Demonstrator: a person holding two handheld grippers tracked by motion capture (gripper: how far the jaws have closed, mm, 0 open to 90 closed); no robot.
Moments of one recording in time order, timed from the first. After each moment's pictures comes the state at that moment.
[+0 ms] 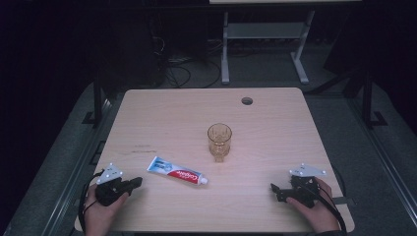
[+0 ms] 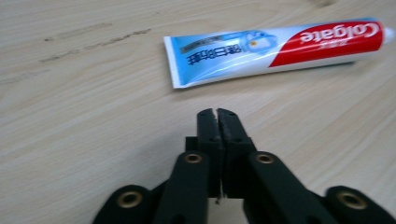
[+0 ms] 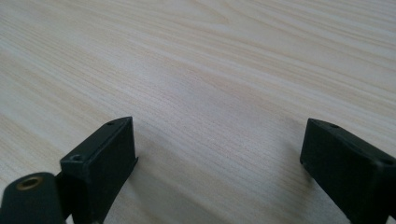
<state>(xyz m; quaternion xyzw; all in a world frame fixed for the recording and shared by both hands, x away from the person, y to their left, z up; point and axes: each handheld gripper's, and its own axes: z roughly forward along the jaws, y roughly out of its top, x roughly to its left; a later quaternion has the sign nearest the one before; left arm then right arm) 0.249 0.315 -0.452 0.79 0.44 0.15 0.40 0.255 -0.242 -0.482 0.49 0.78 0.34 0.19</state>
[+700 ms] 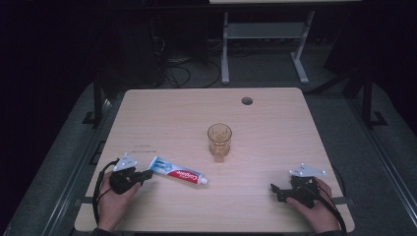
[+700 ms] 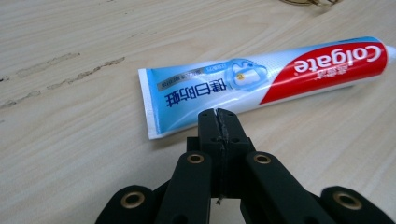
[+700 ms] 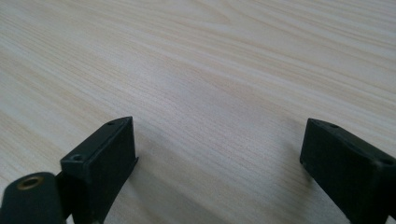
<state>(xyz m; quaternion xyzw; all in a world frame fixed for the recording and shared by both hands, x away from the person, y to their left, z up) 0.281 0.284 -0.448 0.81 0.42 0.14 0.38 0.255 -0.242 -0.482 0.48 0.78 0.34 0.19</state>
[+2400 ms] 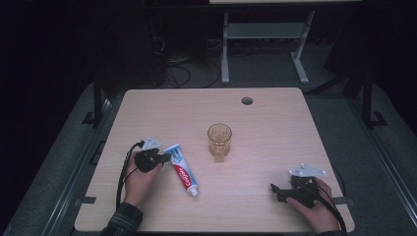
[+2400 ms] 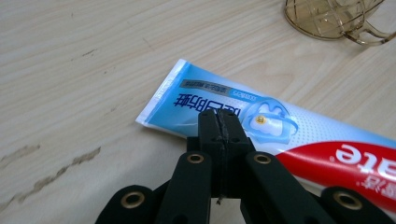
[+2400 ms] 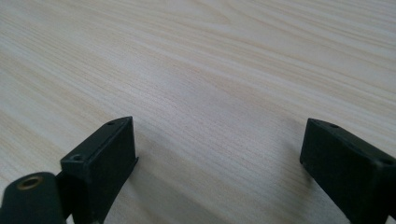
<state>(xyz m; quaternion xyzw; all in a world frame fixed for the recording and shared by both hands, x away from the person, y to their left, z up) 0.344 0.232 -0.455 0.82 0.41 0.16 0.36 0.255 -0.242 -0.482 0.48 0.78 0.34 0.19</state>
